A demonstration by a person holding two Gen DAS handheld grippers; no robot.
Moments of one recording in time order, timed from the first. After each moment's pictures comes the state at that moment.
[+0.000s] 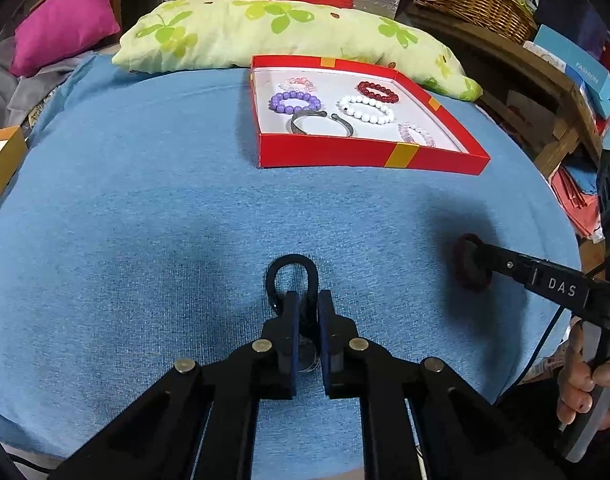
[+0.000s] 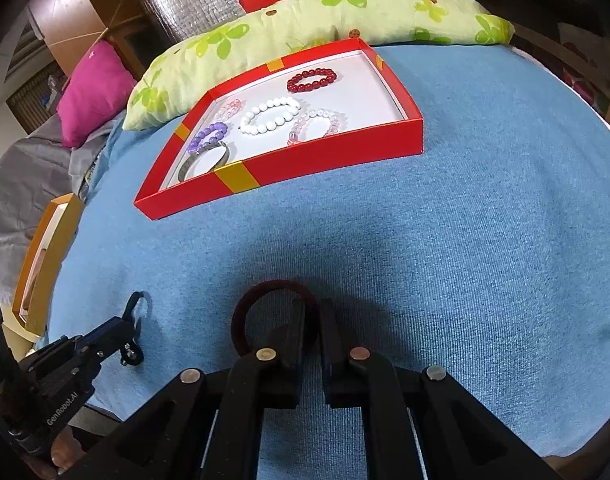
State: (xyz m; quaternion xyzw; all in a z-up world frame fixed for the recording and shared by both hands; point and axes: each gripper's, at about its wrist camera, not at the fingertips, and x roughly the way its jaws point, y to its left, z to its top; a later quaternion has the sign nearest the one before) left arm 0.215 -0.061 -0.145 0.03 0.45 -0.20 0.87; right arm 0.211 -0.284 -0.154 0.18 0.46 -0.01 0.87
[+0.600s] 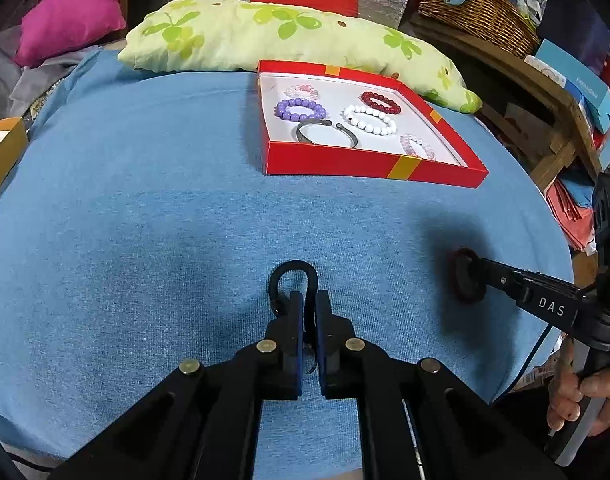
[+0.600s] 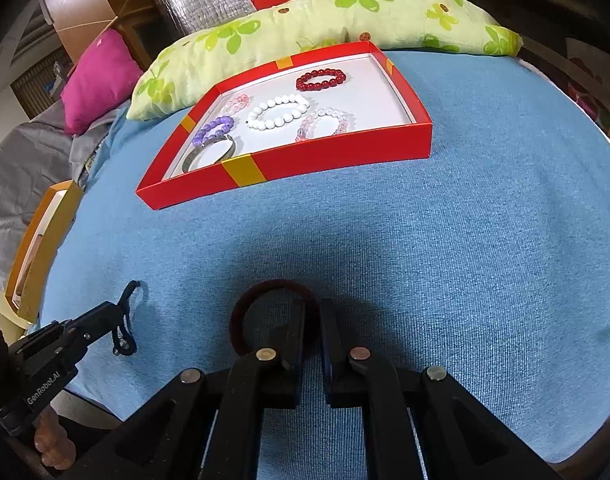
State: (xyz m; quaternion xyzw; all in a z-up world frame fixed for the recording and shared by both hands) left arm 0.218 -0.053 -0.142 0.01 0.45 -0.20 0.87; right arm 0.210 -0.278 -0.154 0.15 0.46 0.00 0.87
